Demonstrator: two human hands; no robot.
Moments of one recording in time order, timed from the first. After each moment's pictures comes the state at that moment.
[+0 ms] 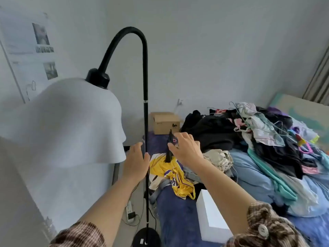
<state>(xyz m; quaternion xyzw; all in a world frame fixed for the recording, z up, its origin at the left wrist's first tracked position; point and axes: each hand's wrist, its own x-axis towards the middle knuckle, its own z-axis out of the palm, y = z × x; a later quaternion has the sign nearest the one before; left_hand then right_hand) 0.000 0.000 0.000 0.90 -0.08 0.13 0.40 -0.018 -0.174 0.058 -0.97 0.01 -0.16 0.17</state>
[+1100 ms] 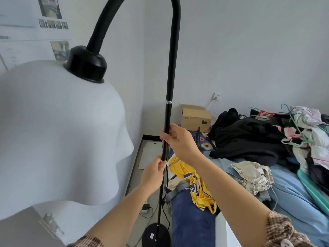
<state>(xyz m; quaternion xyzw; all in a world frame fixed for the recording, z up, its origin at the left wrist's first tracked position) 0.064 -0.023 -0.059 0.88 -0.01 0.06 0.47 0.076 -0.129 0.066 -0.86 -0.17 -0.06 0.48</state>
